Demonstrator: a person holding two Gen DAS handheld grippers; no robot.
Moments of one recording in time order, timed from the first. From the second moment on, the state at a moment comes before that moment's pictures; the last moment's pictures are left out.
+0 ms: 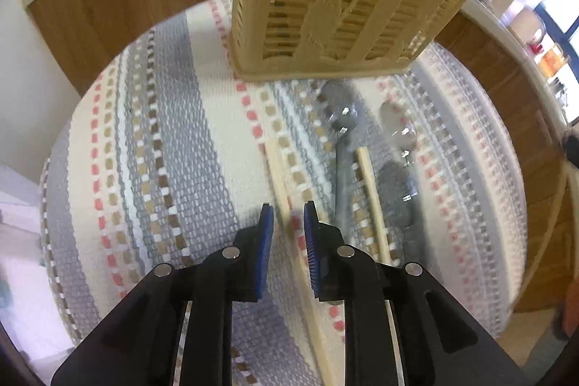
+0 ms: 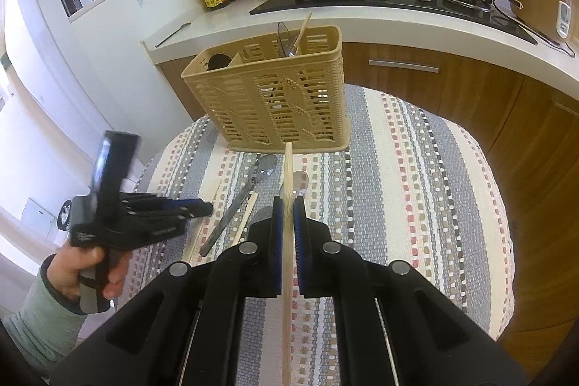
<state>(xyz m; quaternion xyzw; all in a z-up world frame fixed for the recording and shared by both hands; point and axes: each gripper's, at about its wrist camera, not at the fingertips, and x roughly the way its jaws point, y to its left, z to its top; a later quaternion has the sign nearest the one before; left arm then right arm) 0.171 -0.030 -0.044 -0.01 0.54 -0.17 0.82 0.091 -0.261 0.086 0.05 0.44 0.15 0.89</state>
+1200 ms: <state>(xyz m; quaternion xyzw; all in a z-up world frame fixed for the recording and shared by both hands) 0.144 0.009 0.165 -0.14 0.07 -0.19 0.97 0.114 -0.240 0.204 0.08 0.21 0.17 0.96</state>
